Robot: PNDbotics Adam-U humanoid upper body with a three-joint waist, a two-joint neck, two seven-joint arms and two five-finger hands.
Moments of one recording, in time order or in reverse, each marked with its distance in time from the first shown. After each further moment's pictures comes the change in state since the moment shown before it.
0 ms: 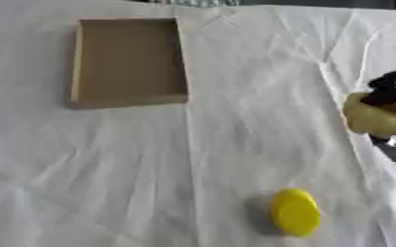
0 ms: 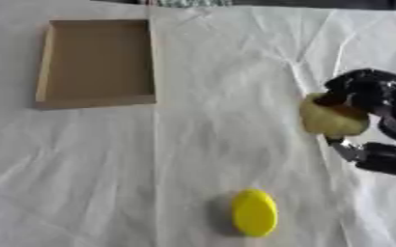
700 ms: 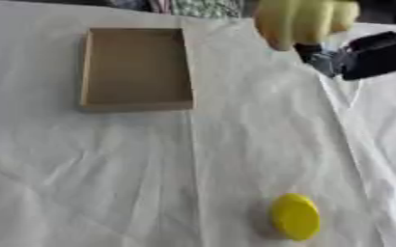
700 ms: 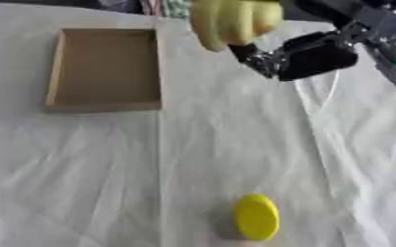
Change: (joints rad) left arm -0.074 0.000 -0.051 0.000 0.068 -0.009 -0.052; right arm -0.703 0.161 0.267 0.091 -0.315 0.128 0.456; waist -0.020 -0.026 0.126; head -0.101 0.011
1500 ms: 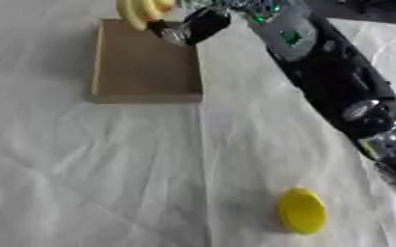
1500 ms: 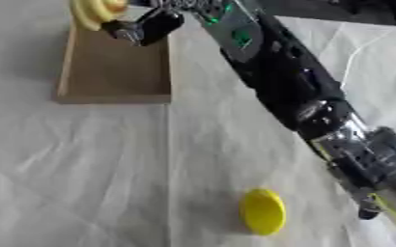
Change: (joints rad) left arm -0.140 -0.003 -0.048 0.000 0.075 -0.052 -0.026; right arm -0.259 0.404 0.068 0.696 0.373 -0.173 0.007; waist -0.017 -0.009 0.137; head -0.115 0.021
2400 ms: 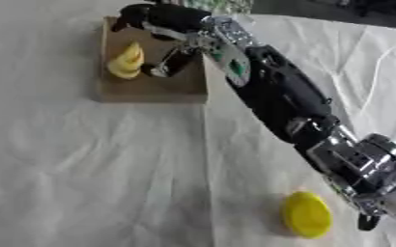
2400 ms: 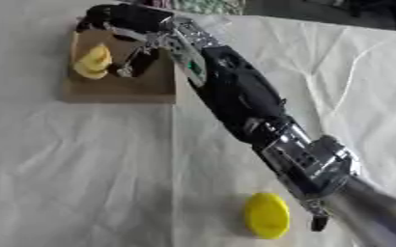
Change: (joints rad) left arm -0.011 -0.032 -0.017 0.000 0.032 0.020 -0.045; right arm -0.013 0.102 -0.048 0.201 0.460 0.002 -0.084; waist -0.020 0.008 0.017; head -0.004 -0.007
